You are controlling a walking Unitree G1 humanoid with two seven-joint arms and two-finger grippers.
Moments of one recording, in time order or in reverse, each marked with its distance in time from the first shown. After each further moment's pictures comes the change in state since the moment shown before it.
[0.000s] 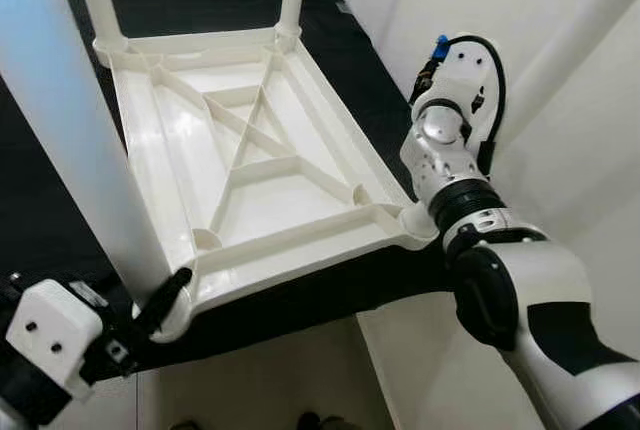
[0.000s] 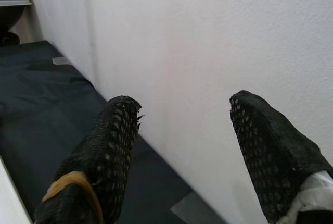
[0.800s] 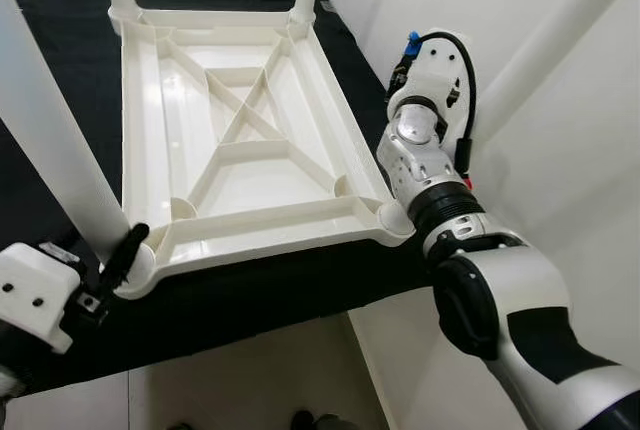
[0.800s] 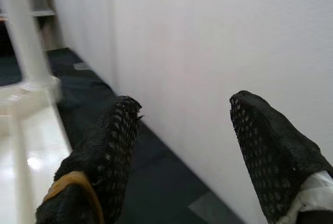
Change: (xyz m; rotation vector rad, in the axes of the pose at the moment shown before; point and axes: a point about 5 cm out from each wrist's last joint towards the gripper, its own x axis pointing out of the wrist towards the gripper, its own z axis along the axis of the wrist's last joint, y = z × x) left arm 0.011 0.036 -0.007 0.128 -0.013 0.269; right arm -0.016 0.033 0.004 0.049 -0.022 0.128
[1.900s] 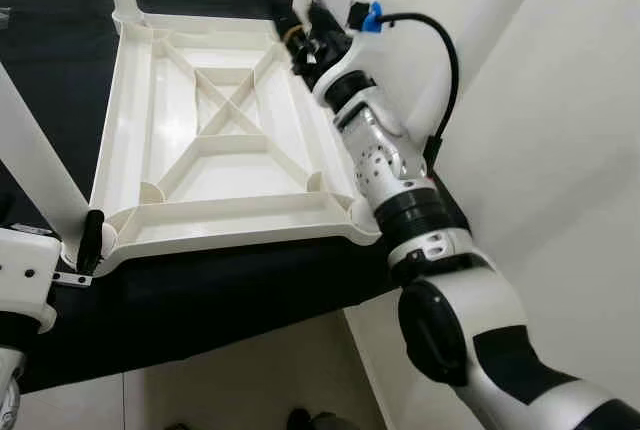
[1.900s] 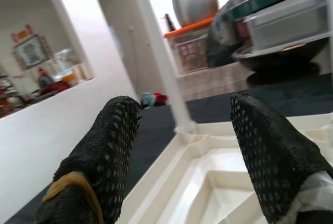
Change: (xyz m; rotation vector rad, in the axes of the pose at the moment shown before) left arm 0.008 0.010 -0.013 0.057 0.120 0.338; right arm -0.048 0.073 0.030 0.481 -0.061 0.978
